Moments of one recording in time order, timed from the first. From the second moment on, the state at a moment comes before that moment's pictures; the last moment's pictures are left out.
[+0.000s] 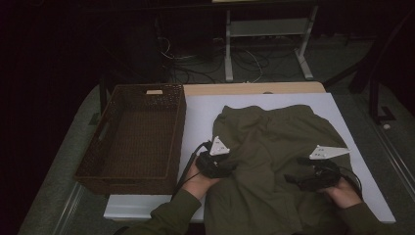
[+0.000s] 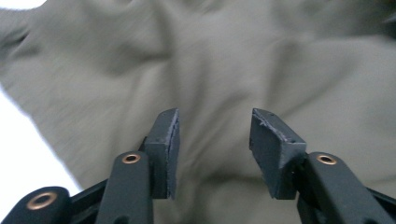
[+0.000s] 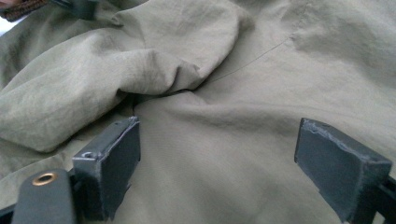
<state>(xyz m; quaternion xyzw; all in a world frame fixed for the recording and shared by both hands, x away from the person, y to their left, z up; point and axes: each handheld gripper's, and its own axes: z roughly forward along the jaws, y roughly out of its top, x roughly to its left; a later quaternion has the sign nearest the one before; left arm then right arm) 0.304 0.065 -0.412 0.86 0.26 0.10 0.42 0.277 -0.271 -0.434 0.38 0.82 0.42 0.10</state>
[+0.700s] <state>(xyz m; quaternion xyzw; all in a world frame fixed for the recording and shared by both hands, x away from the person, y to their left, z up) 0.257 -0.003 -0.444 0.90 0.13 -0.04 0.42 0.277 -0.270 -0.435 0.38 0.82 0.42 0.09</state>
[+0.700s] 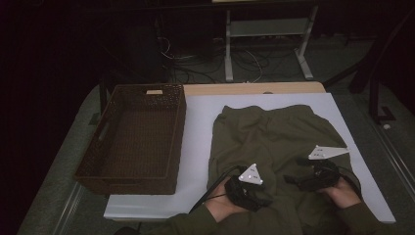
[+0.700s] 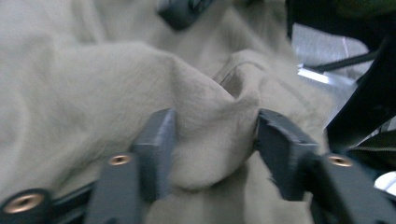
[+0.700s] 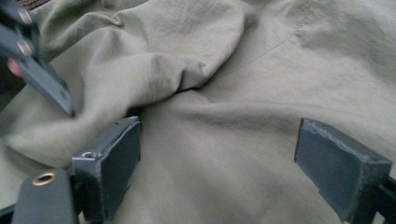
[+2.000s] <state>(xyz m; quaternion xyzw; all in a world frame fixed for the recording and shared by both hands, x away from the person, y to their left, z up) 0.287 0.091 -0.433 0.86 0.22 0.00 0.45 0.271 -0.237 -0.435 0.35 0.84 0.41 0.10</state>
